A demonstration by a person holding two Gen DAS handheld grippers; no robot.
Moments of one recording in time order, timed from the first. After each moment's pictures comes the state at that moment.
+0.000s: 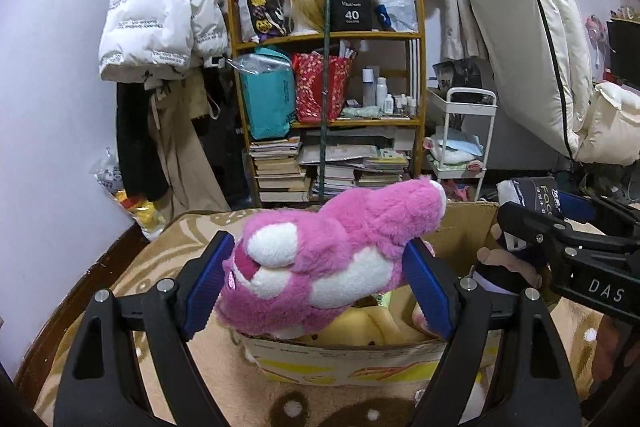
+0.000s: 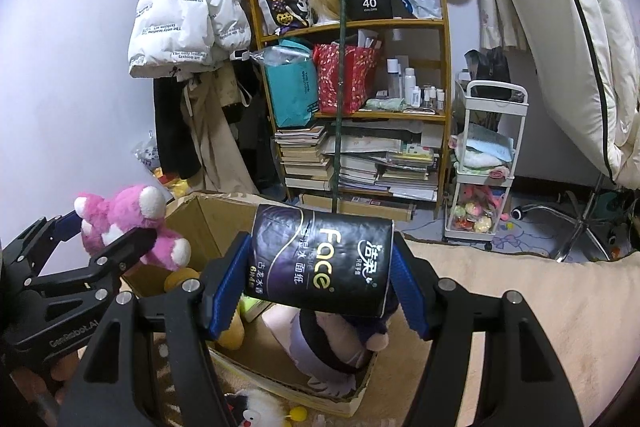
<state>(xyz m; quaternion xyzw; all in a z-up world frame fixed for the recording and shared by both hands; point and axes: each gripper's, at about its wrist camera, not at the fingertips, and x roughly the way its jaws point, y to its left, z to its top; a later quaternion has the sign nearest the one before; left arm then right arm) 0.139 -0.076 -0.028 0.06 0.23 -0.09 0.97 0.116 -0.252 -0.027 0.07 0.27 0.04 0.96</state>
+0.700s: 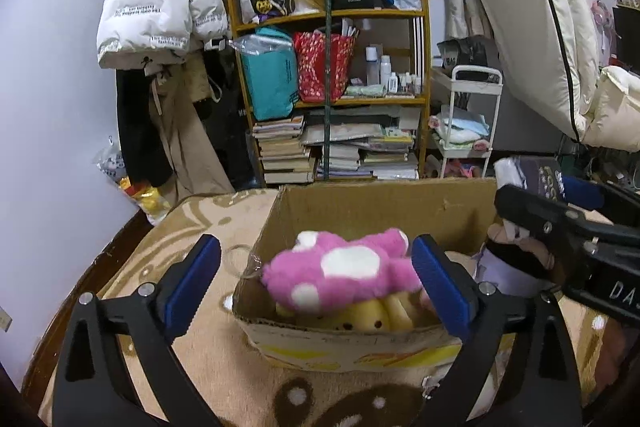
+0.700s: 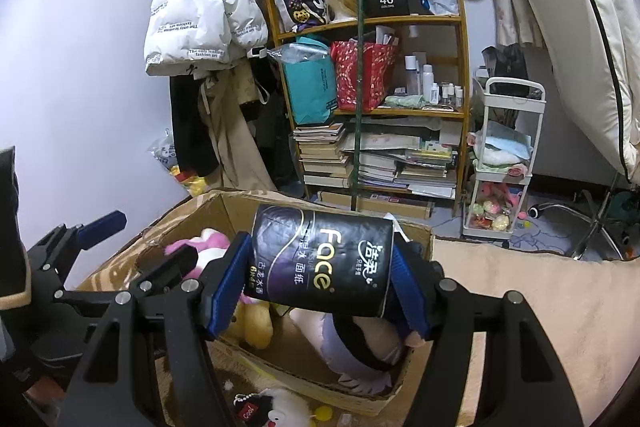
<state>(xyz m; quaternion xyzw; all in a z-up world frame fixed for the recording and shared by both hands) 0.144 -0.077 -0.039 0.07 0.27 -0.08 0.96 0.118 -0.244 -0.031 0.08 0.27 0.07 0.96</state>
